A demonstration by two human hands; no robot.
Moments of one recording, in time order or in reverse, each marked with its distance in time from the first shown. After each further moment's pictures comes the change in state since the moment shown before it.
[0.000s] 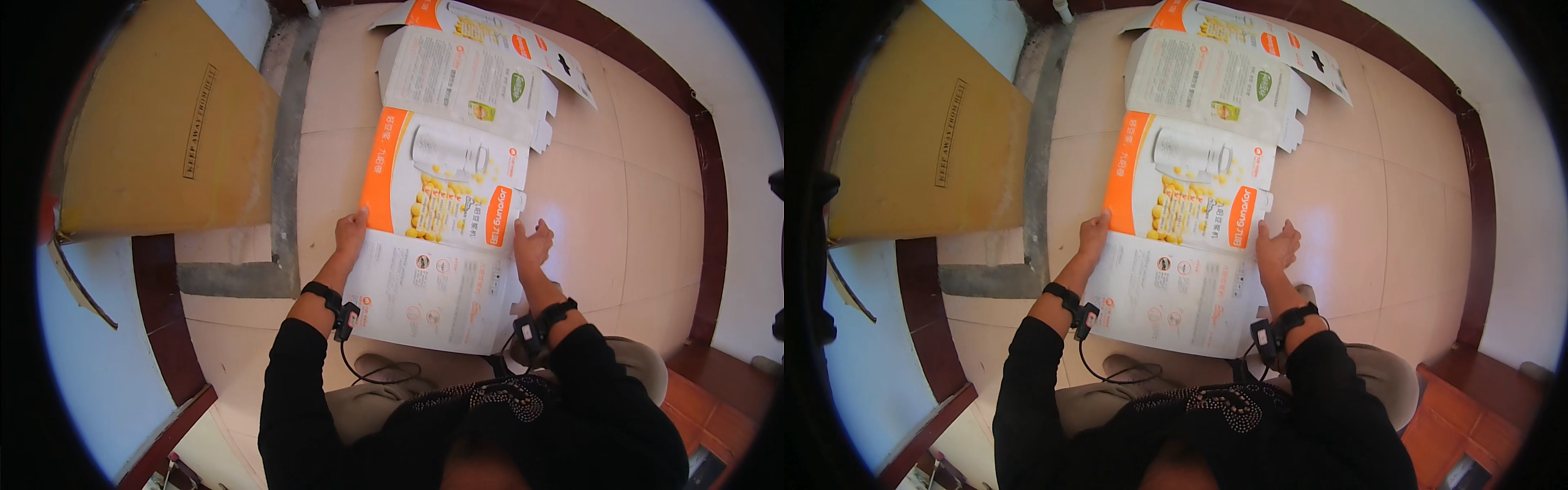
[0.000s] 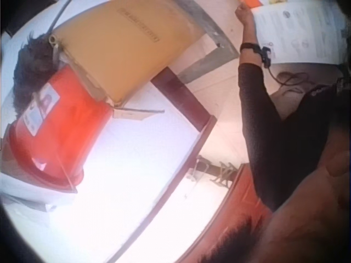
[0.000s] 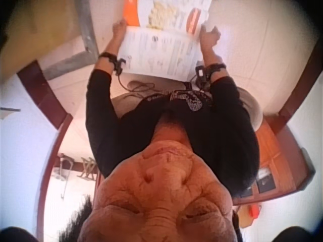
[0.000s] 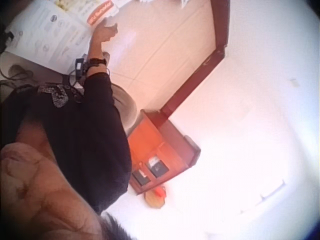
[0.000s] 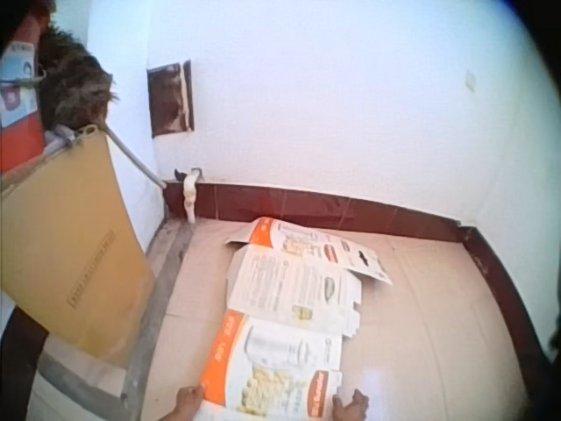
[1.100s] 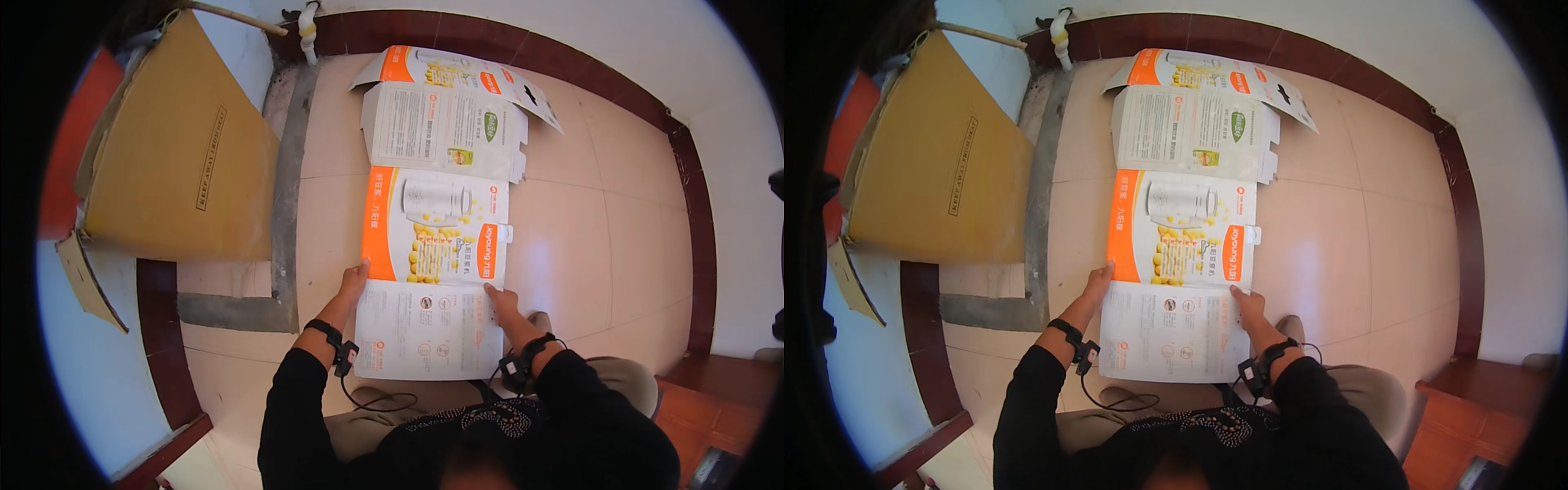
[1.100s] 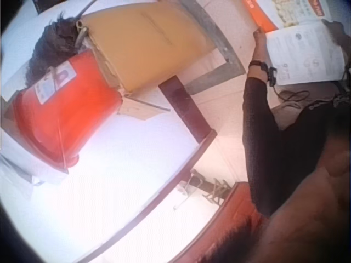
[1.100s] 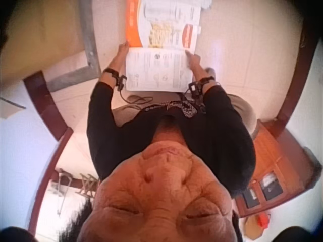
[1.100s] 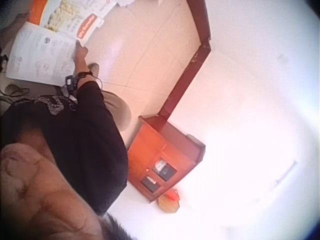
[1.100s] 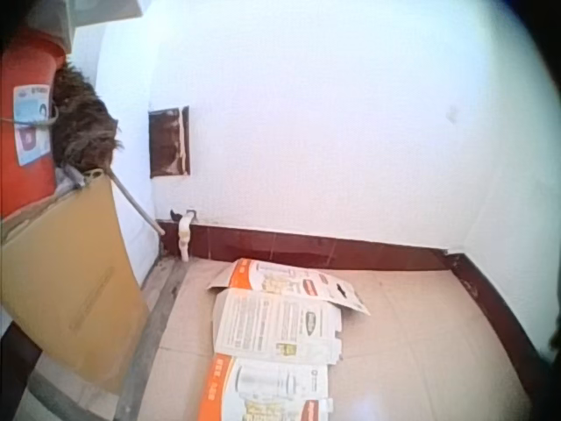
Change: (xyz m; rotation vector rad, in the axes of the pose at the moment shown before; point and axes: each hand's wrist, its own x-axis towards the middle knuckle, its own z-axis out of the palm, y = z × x) left_hand 0.016 0.004 -0.030 -0.197 -0.323 -0.129; right_hand -0.062 0.007 0.016 0.899 -0.509 0.585
